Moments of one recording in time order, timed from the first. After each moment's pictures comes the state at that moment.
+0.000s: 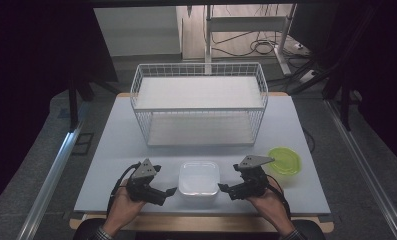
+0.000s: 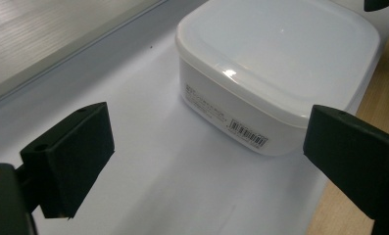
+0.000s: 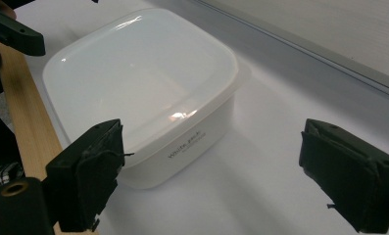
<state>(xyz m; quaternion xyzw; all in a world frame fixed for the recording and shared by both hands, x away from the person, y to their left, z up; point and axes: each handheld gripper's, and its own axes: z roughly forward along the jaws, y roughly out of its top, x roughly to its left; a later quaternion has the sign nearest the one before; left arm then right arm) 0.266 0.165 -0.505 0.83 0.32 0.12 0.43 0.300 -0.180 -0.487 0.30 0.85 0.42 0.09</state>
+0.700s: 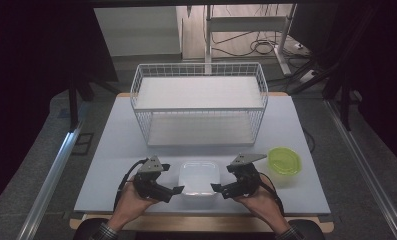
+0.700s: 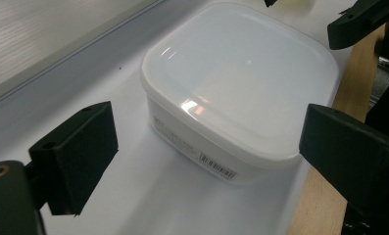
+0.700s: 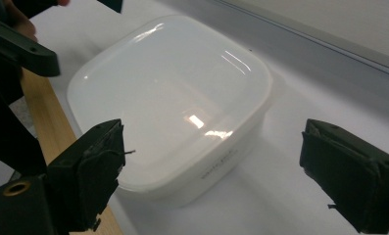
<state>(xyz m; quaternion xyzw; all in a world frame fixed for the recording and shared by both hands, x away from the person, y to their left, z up) 0.278 0.149 -0.497 0.84 0.31 0.08 0.45 0.301 -0.160 -0.481 0.32 0.85 0.42 0.05</state>
